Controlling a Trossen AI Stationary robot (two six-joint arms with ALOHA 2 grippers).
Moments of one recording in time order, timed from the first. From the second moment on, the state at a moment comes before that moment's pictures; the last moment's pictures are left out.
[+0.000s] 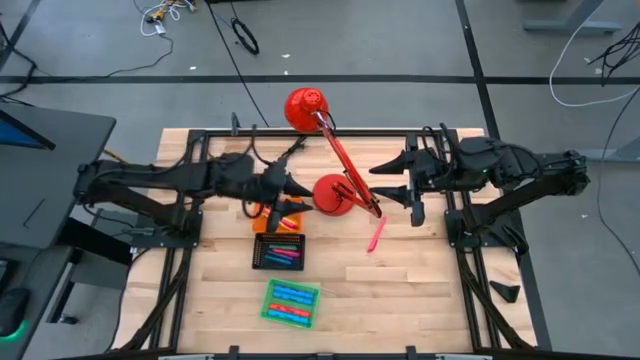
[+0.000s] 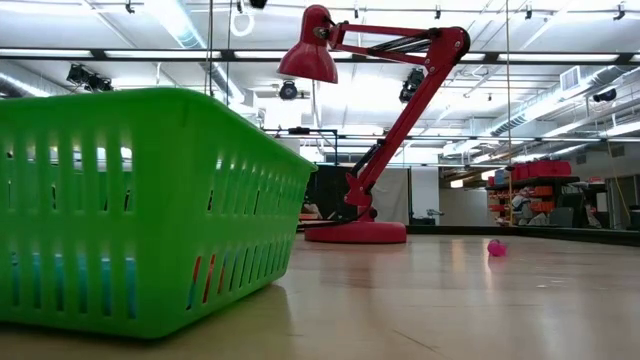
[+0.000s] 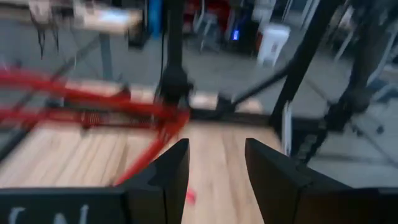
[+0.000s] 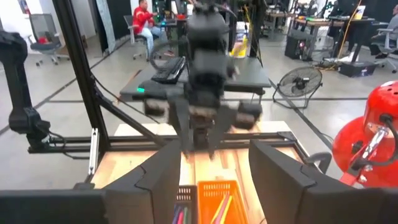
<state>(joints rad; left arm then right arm) -0.03 1.24 1.12 -0.09 0.05 -0.15 0.19 1.11 1.40 -0.44 0.20 0.03</state>
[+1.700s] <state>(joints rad) -0.10 1.20 1.12 0.05 -0.09 -0.26 -0.17 1.26 1.40 -1.32 -0.06 -0.66</state>
